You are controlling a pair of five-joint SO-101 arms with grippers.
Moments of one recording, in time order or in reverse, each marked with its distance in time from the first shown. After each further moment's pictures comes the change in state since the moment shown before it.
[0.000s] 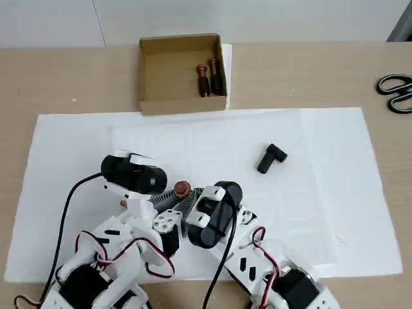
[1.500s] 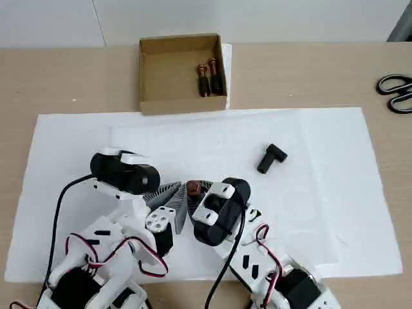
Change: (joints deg) left arm -4.2 0.5 -6.2 1.0 -4.4; right arm 1.6 -0.2 0.2 -2.4 0.0
